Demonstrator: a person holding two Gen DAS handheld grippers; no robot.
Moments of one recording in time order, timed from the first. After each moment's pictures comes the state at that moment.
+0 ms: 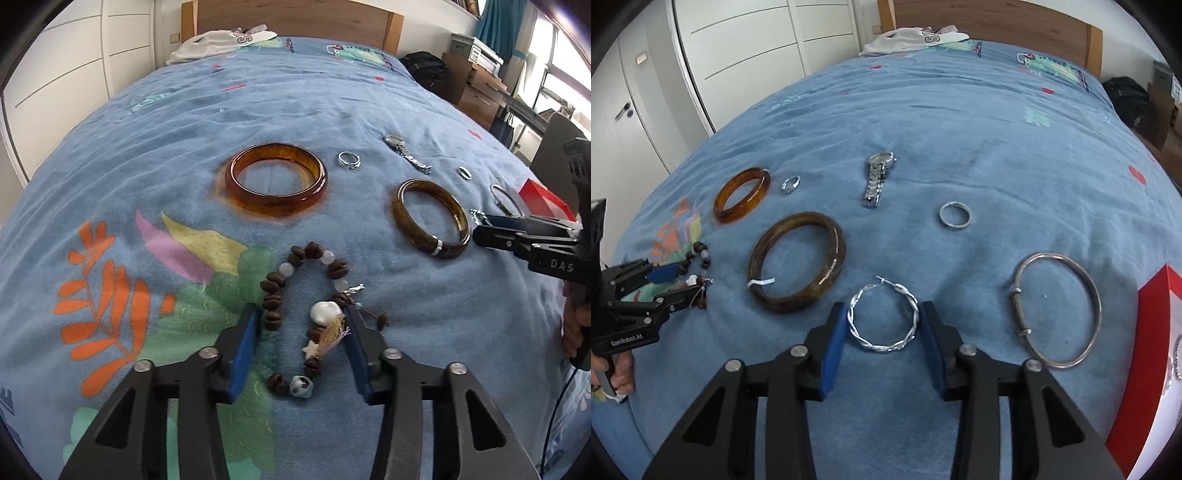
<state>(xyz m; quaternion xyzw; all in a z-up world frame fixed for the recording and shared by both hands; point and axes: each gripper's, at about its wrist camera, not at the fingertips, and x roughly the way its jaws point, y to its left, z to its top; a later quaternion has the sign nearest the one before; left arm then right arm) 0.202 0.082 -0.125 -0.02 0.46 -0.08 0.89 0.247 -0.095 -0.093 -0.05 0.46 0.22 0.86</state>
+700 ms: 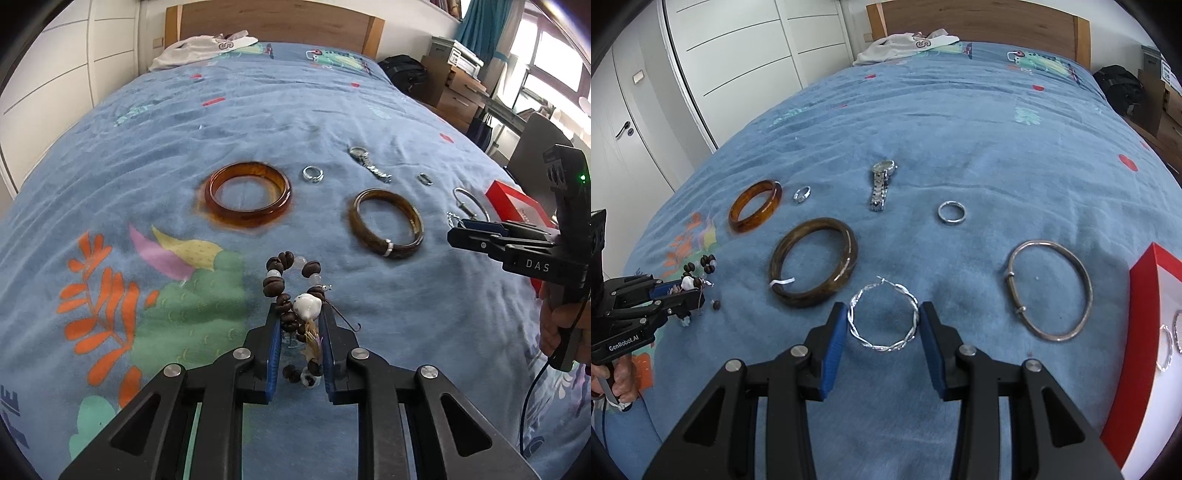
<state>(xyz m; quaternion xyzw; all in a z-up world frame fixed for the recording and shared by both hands) 0.187 0.073 -0.099 -0.02 0.45 -0.12 0.89 0.229 -0.102 -0.079 -0.01 0.45 0.22 0.87</state>
